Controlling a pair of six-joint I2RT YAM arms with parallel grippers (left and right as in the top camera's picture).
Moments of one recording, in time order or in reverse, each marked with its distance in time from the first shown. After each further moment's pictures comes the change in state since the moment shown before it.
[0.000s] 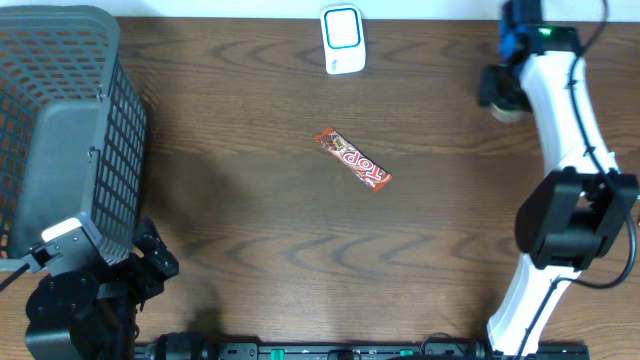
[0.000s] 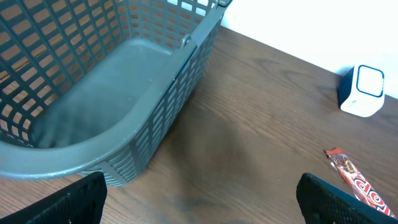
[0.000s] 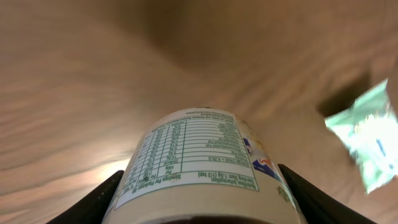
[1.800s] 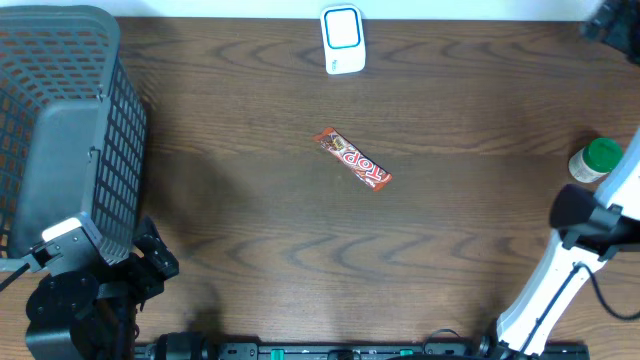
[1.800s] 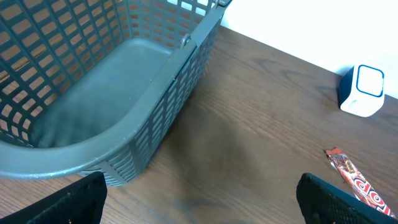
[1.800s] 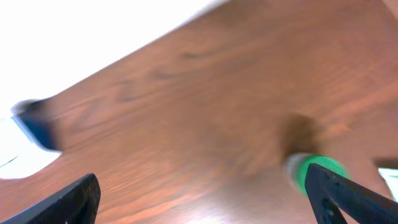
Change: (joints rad) left arm 0.000 0.000 0.000 0.000 0.000 0.000; right arm -0.263 0.153 0.991 -0.406 -0.391 -0.024
